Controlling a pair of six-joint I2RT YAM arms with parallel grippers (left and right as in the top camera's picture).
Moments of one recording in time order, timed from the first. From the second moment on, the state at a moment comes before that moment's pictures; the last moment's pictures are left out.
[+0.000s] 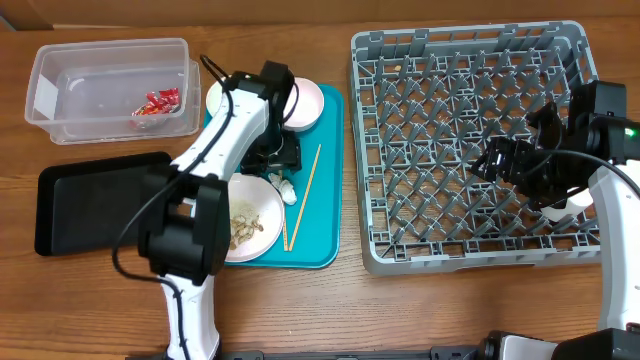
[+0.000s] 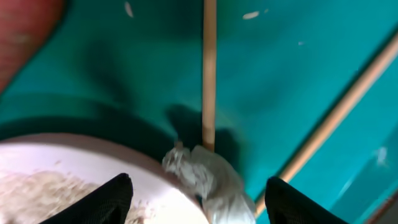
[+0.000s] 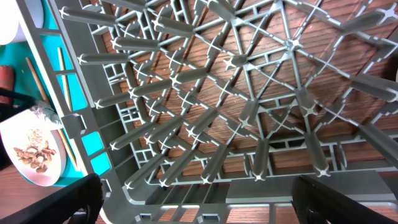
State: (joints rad) left arm -0.29 2.15 1.70 -1.20 0.05 -0.38; right arm -0.20 1.46 1.38 -1.31 -0.34 0.10
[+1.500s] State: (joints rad) left arm -0.29 2.20 1.86 -1.24 0.08 -0.36; right arm -0.20 1.46 1.38 -1.31 -0.34 0.10
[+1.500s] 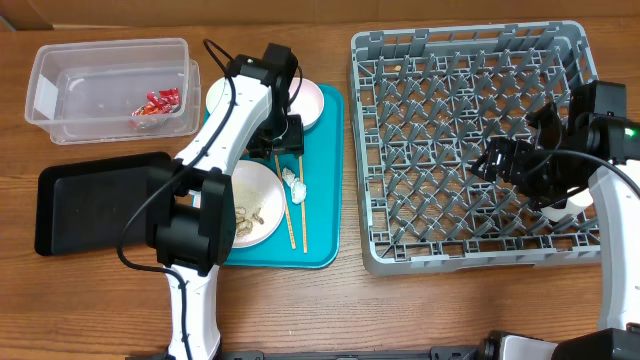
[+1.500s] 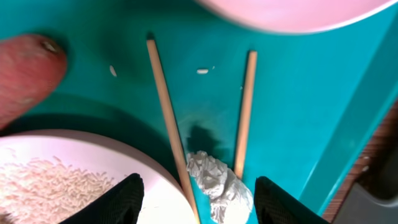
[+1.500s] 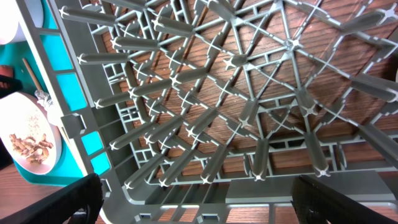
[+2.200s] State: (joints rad) left arm -0.33 2.26 1.82 -1.20 0.08 -0.36; right arm -0.20 1.46 1.38 -1.31 -0.34 0.10
